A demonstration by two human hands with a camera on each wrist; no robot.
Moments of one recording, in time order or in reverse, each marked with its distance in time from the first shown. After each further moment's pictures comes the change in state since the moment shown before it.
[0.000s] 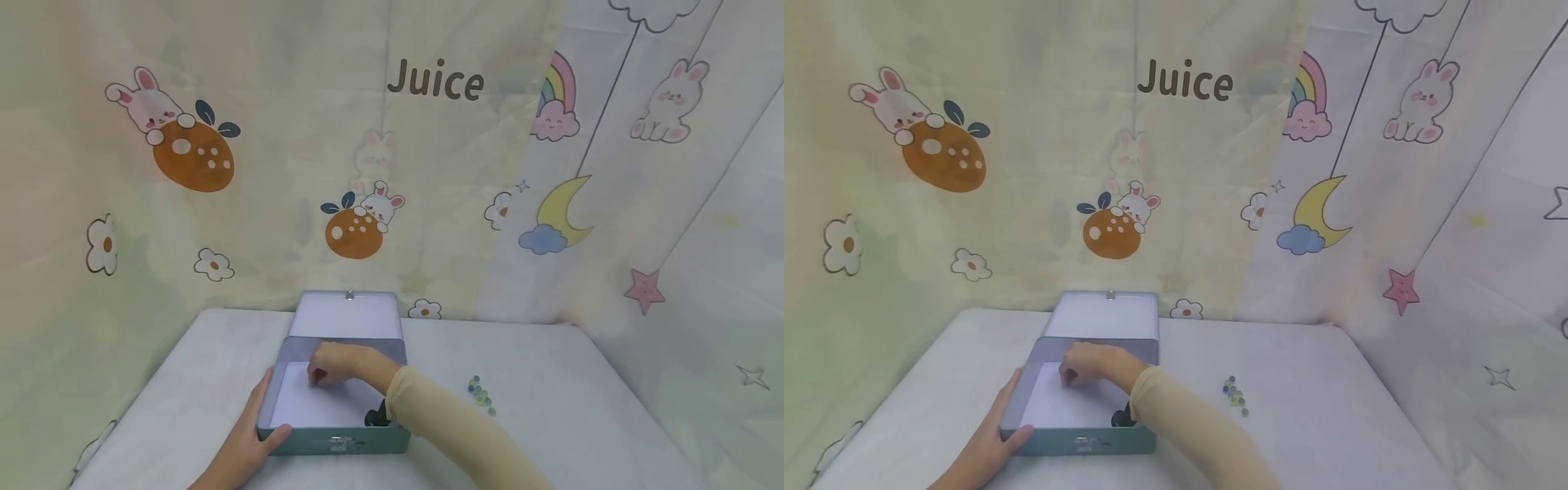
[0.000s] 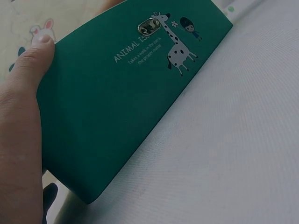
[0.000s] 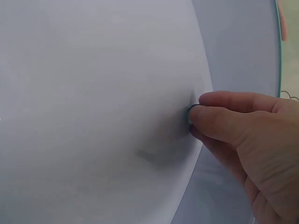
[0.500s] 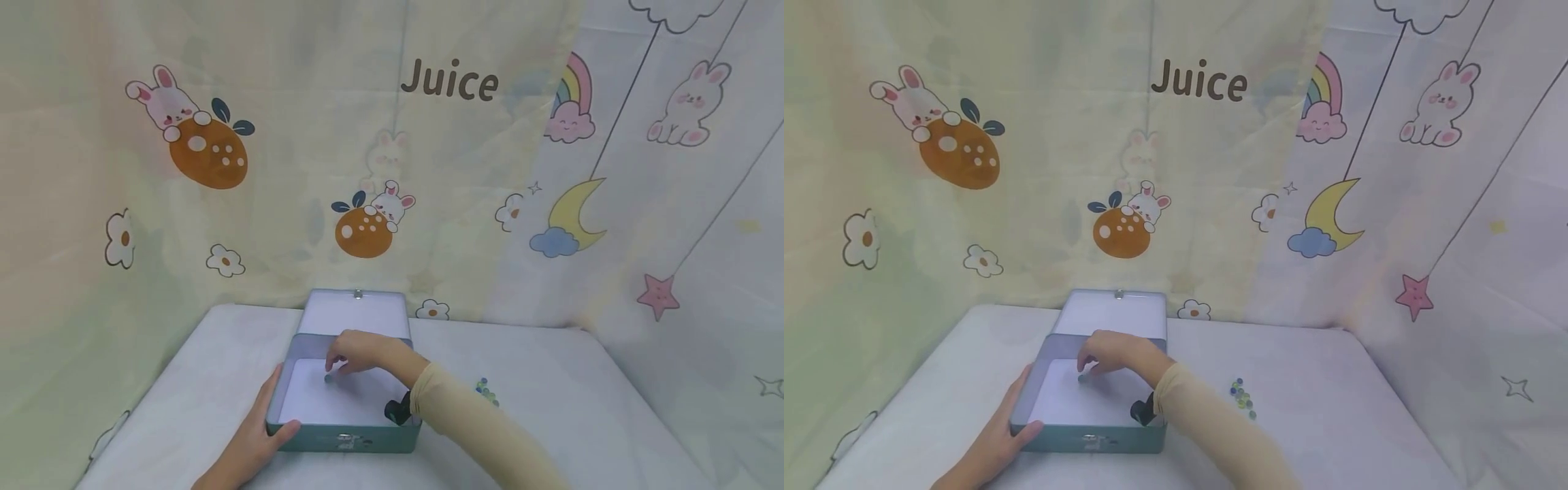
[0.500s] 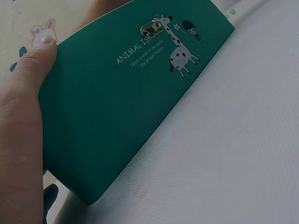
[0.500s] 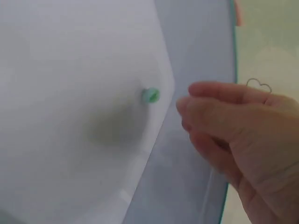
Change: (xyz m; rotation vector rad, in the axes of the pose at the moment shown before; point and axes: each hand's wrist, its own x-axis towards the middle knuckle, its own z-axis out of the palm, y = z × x) left_hand -0.002 0.001 0.002 0.082 0.047 0.003; right_hand -0.028 0.006 -0.024 0.081 0.017 0.049
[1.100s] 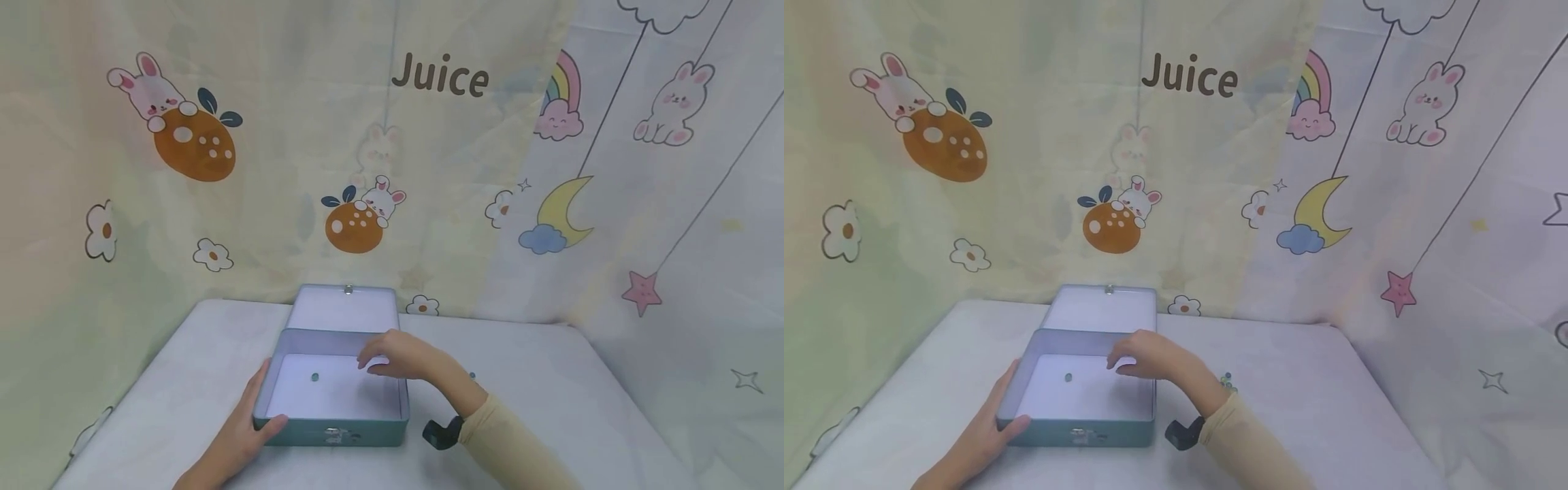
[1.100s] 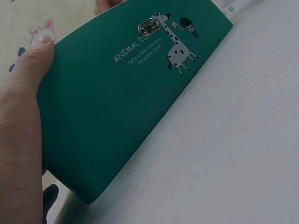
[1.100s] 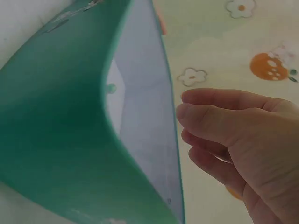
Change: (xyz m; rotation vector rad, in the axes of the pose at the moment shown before) left_hand 0.001 0.000 -0.002 -0.037 0.006 0.034; right_hand -0.109 0.003 -0.008 0.095 0.208 0.047
